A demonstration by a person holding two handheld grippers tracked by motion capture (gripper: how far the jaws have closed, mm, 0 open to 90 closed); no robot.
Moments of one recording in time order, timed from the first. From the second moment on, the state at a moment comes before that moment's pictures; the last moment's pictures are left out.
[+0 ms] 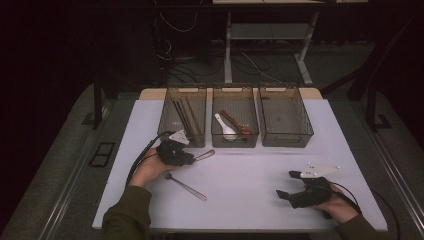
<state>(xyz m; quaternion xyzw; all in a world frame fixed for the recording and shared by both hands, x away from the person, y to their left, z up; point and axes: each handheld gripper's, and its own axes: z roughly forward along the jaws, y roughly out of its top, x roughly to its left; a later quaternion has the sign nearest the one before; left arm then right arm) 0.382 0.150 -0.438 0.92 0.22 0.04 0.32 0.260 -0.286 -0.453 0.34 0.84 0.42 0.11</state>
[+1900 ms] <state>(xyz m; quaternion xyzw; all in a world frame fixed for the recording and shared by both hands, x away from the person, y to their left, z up) 0.364 0.039 -0.402 0.94 0.05 0.03 0.35 0.303 -0.256 -0.380 0.24 0.87 0.43 0.09</state>
